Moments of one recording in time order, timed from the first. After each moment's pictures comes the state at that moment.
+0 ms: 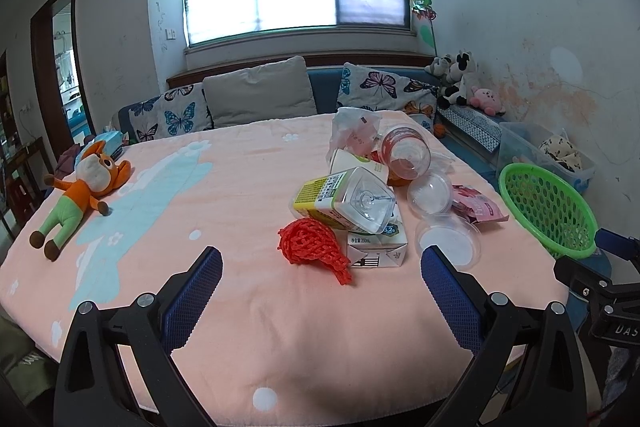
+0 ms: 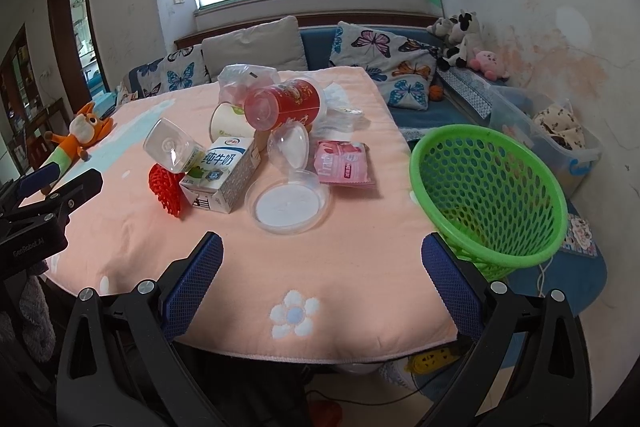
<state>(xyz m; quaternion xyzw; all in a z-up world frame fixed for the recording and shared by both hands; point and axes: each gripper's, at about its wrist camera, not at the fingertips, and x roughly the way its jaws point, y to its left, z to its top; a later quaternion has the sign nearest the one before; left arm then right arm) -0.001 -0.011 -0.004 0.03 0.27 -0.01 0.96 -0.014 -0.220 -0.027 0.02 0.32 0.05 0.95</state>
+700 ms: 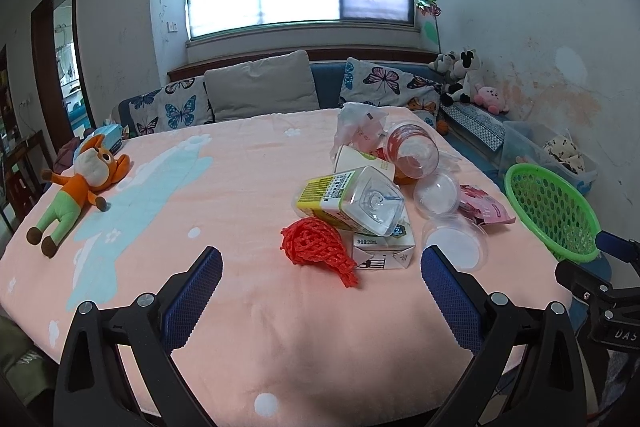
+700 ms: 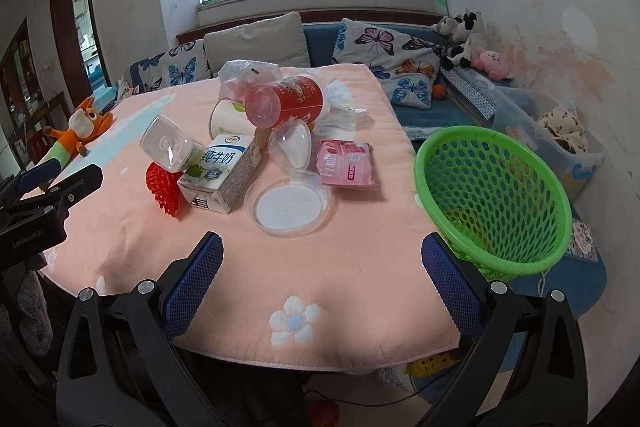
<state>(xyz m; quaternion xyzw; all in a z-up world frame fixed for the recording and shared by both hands) 0.015 -0.007 -0.015 0.03 0.28 -0.01 0.96 -0.004 -0.220 -0.028 0.01 0.33 0.06 0.94</state>
